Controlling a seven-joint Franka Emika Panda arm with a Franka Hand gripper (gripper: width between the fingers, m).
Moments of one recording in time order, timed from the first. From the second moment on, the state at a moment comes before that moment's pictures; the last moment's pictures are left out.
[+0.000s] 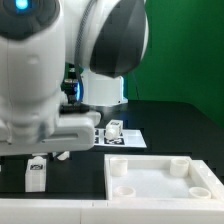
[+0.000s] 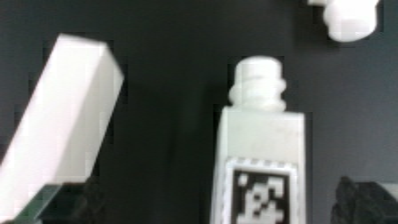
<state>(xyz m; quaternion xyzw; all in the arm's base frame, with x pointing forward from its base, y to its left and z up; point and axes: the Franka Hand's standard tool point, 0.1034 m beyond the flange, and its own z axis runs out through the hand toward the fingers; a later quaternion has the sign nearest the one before) 0.556 -0.151 0.035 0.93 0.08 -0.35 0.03</state>
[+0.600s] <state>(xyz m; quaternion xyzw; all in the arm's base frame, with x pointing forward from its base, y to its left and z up) 0.565 -0.149 0.027 0.91 0.04 -0.41 0.04</state>
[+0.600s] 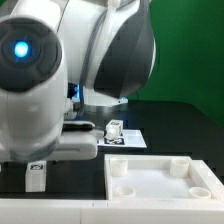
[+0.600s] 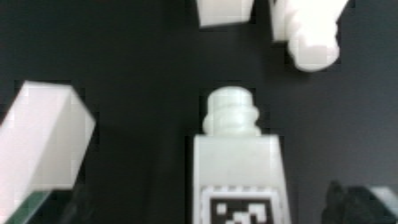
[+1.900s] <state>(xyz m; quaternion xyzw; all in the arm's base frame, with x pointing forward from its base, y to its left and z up) 0.548 -0.140 0.012 0.90 0.00 -0.43 0.06</state>
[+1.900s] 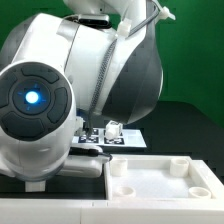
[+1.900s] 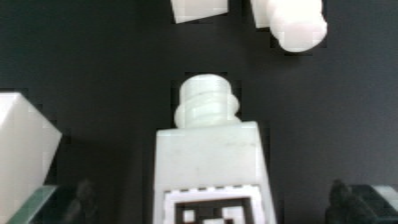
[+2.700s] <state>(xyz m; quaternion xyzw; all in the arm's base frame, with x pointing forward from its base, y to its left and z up) 0.570 -0.109 0.058 0.91 -0.01 -0.41 0.05</state>
